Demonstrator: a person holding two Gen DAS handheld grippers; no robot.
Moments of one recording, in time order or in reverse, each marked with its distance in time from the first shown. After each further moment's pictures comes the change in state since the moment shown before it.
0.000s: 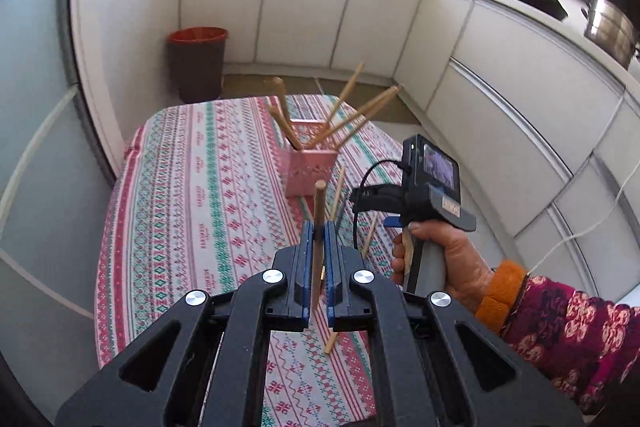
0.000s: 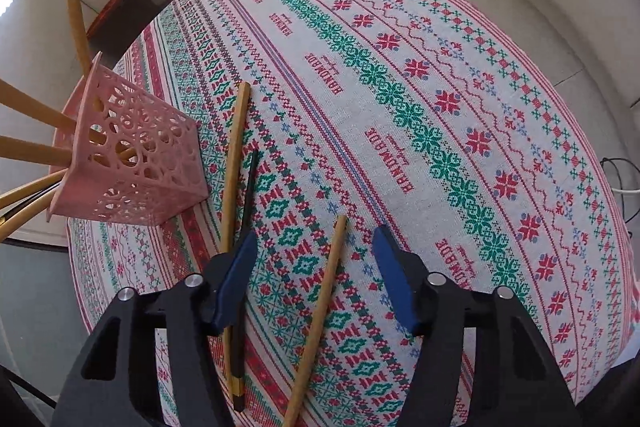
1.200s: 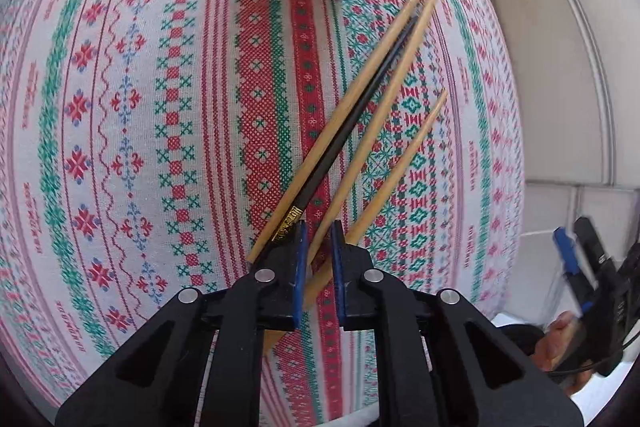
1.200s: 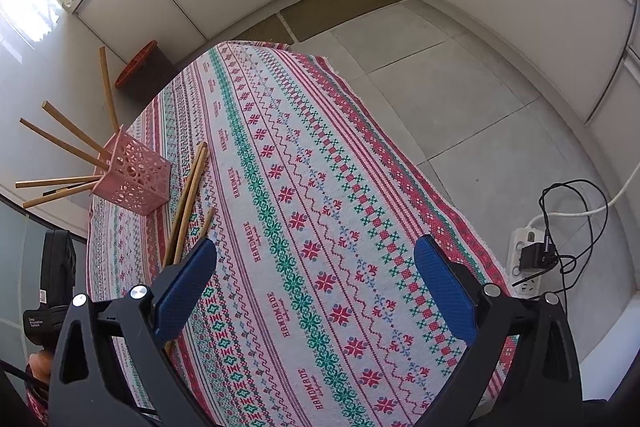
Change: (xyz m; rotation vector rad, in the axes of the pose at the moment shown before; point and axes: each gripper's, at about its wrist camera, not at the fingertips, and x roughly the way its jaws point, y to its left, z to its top) left arm 0.247 0.051 -0.030 -0.220 0.749 -0.068; right arm -0.117 -0.156 -0.032 -0.033 -0.219 0.105
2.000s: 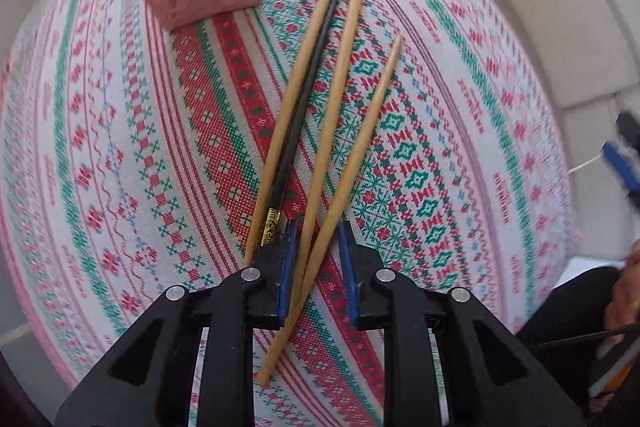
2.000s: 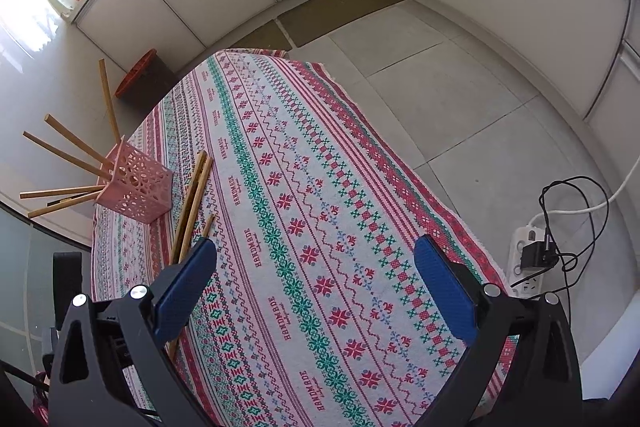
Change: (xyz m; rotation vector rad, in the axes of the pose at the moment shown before) left arm 0.023 -0.067 0.000 0.222 -0.014 0.120; right arm -0.006 -0.006 0.003 0.028 -0.016 0.013
